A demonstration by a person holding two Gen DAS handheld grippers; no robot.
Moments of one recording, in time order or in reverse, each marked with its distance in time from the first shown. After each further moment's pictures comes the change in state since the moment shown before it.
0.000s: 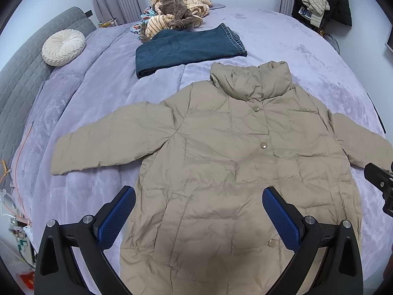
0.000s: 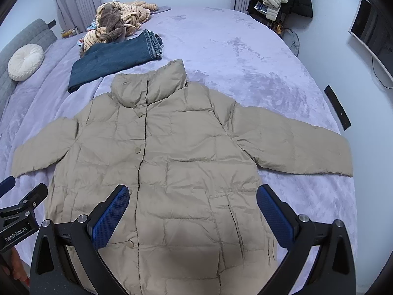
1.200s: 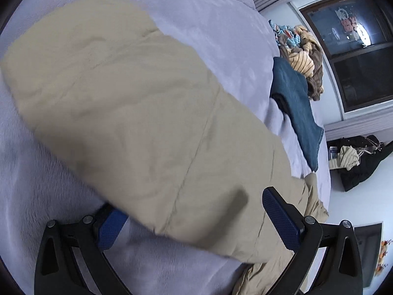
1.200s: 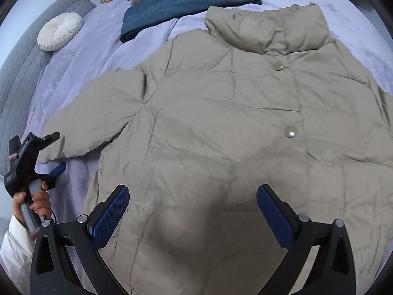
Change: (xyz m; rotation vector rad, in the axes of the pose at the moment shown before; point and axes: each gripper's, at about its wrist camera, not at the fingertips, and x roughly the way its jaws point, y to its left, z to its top) left arm 0.252 0.366 -0.016 -0.878 -0.019 -0.434; right arm 0.159 0.194 0.000 -0.063 0.208 0.346
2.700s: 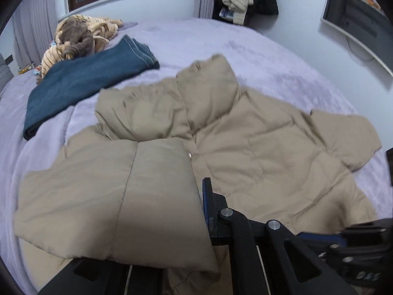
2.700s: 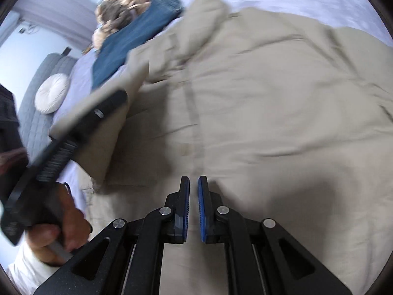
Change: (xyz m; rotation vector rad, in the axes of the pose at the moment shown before) left arm 0.116 -0.358 -0.301 1.196 0.105 0.035; right arm -0.026 -0.173 -0.003 0.302 -0.096 0.153
